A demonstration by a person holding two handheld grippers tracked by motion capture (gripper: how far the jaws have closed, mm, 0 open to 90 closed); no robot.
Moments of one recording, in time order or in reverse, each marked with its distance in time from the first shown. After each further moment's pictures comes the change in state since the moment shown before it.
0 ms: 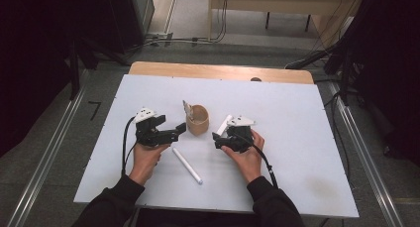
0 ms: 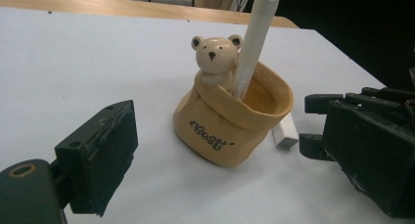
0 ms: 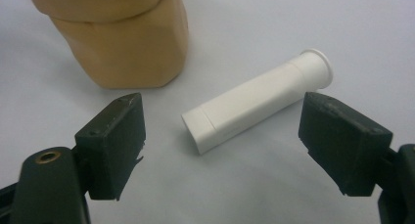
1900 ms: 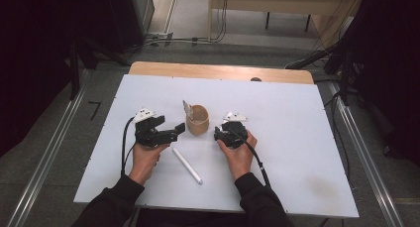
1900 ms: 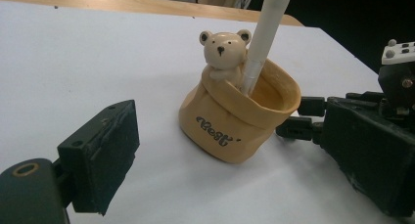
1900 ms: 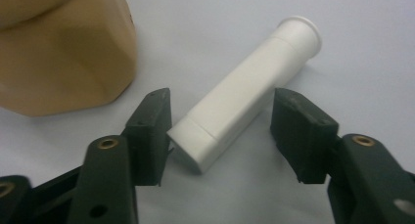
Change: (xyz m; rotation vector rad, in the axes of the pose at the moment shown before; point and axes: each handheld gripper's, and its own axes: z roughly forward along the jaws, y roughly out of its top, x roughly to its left) left arm 0.002 -0.002 0.000 0.002 0.007 -0.014; right arm 0.007 0.006 0.024 0.064 -0.170 0.121
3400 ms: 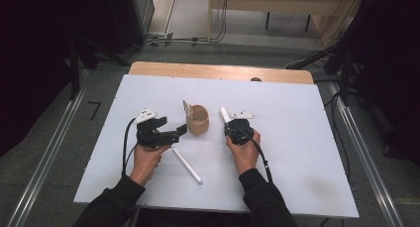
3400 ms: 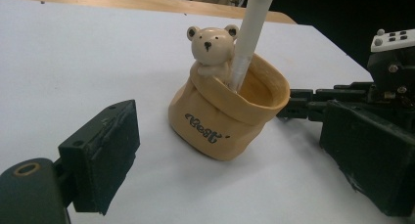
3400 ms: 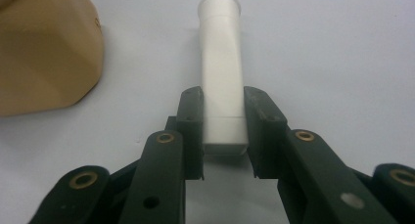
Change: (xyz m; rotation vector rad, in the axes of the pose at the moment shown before) left arm -0.004 -0.001 0.001 0.009 -0.024 -0.004; right arm -0.022 0.003 0.000 -0.003 0.005 -0.028
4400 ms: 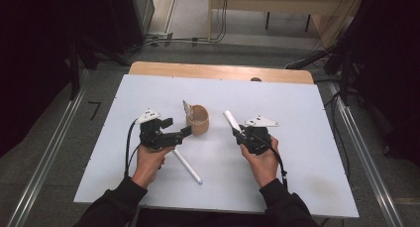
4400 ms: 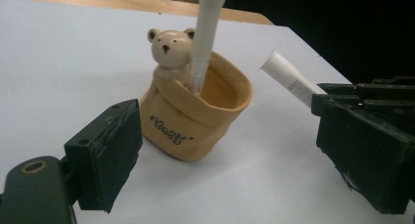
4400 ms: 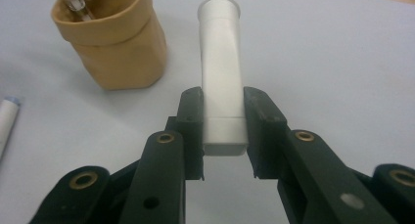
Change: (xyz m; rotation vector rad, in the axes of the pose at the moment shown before) left arm -0.016 0.004 -0.002 0.010 -0.081 -0.014; right arm -0.020 -0.007 -0.075 -0.095 0.155 -0.052
